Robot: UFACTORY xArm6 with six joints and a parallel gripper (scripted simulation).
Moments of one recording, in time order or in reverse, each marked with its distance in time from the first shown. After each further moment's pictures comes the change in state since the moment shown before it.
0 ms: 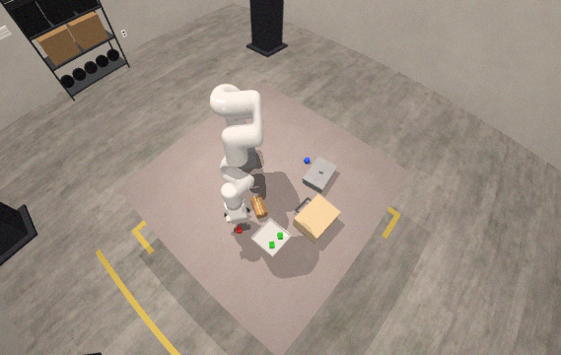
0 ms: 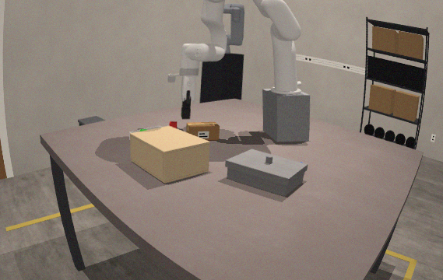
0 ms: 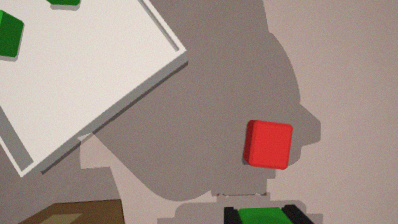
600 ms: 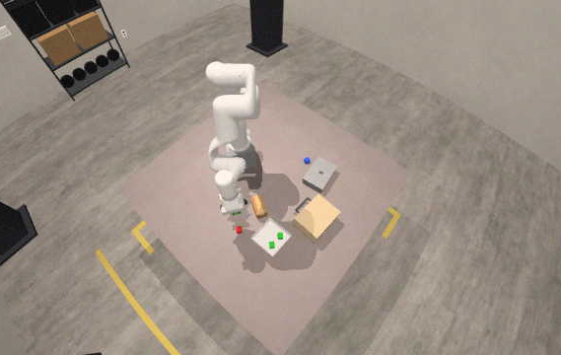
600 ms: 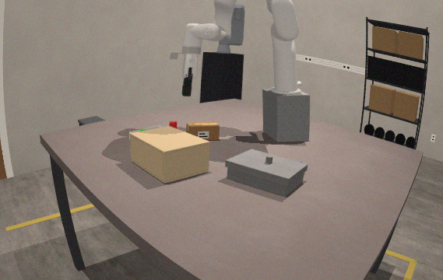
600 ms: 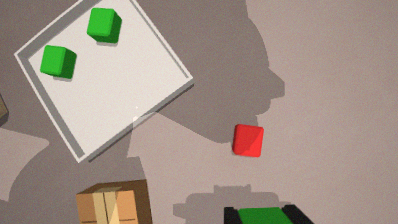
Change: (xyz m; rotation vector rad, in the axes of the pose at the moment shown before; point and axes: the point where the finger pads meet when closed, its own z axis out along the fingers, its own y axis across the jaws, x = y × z) arm 0.003 0.001 -0.090 0.021 0.026 -0.003
